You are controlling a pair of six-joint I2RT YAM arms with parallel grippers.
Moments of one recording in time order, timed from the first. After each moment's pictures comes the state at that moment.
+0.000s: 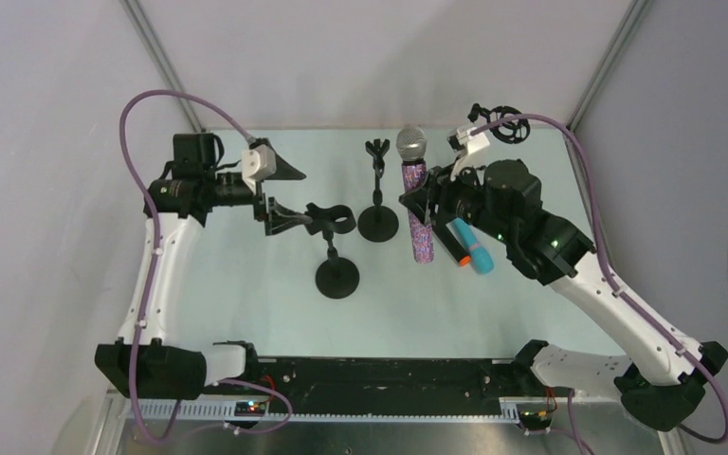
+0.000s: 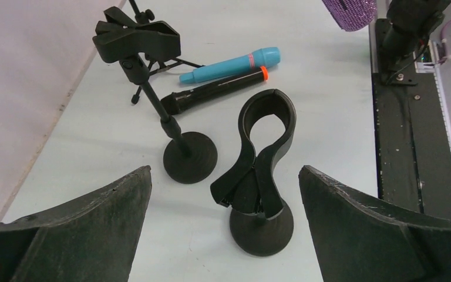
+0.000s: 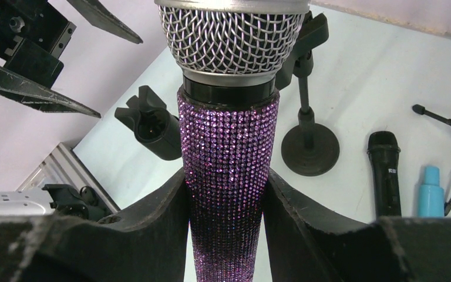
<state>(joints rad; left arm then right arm) -0.02 1.21 1.38 -0.91 1.23 0.86 0.79 1.07 1.30 -0.42 0.03 0.30</state>
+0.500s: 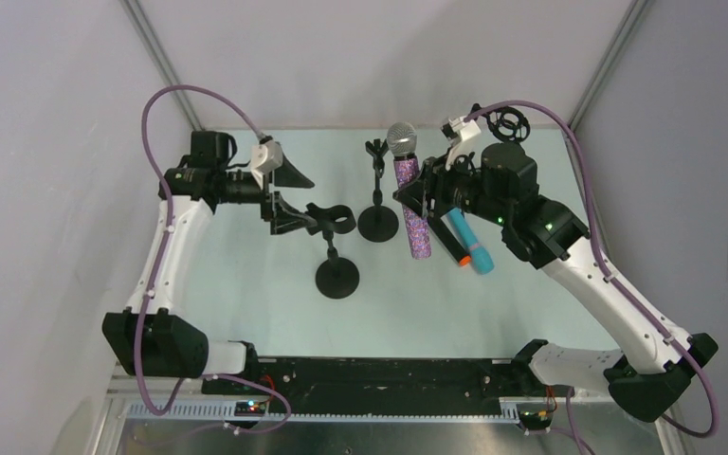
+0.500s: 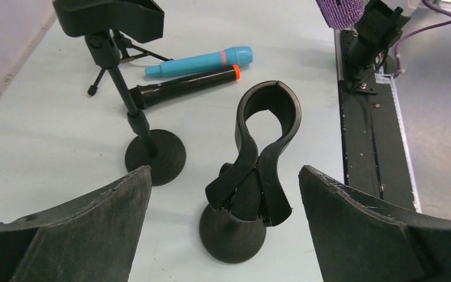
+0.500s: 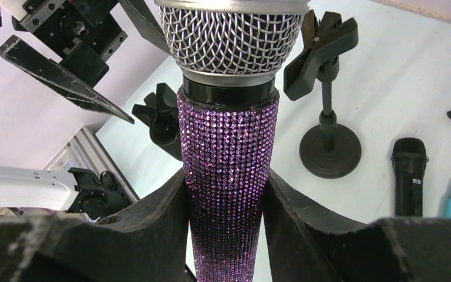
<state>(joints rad) -0.04 1.35 1.41 -0.99 1.29 0.87 0.69 1.16 1.38 -0.45 -0.19 0.31</state>
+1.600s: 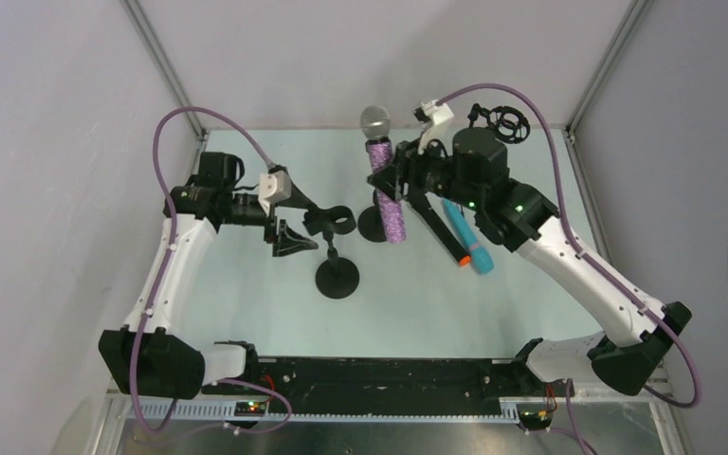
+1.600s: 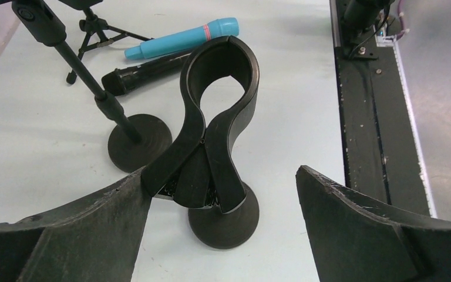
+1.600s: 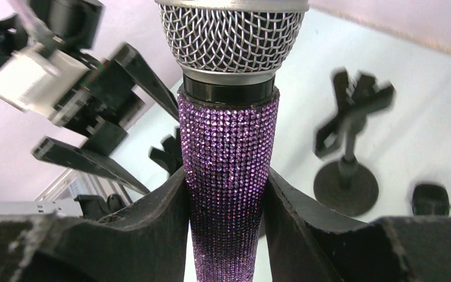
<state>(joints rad) -0.07 1.25 1.26 -1.04 1.25 1.02 0.73 1.29 1.47 -0.38 -0.18 0.33</state>
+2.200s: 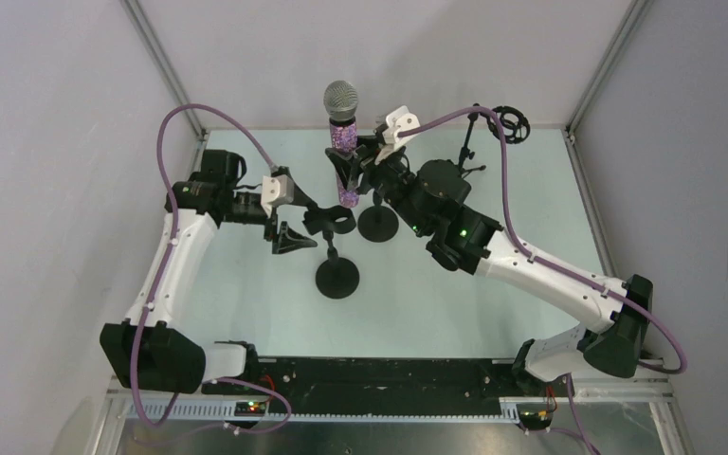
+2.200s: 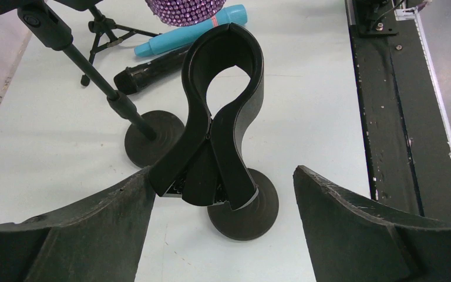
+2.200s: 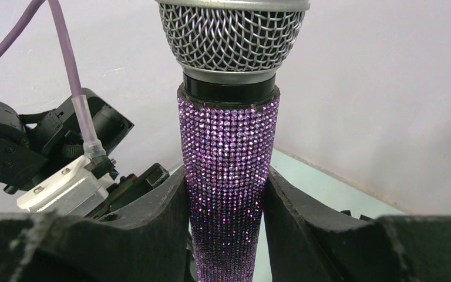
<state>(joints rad) -0.08 1.28 1.29 -1.09 1.21 1.16 1.02 1.41 1.42 0.26 0.26 0.01</state>
